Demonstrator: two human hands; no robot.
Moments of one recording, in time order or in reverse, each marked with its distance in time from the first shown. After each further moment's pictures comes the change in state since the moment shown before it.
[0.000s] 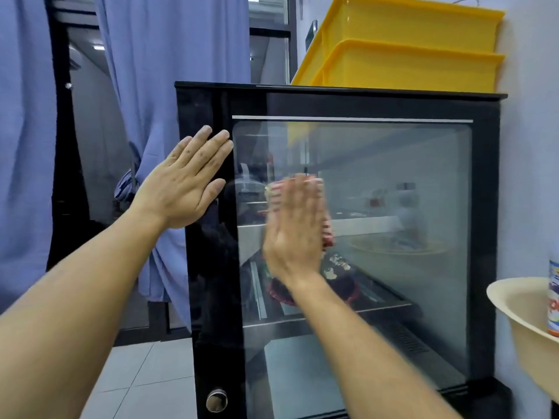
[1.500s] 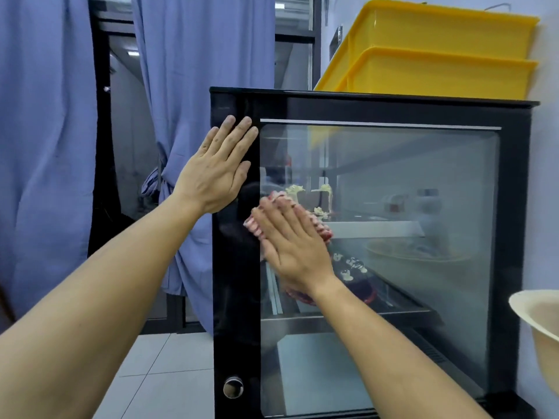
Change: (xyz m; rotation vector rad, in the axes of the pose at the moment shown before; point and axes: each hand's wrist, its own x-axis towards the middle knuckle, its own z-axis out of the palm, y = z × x) left_hand 0.014 0.009 -0.010 -0.143 0.012 -0.189; right_hand -0.016 0.009 0.009 -0.071 -0.010 -0.566
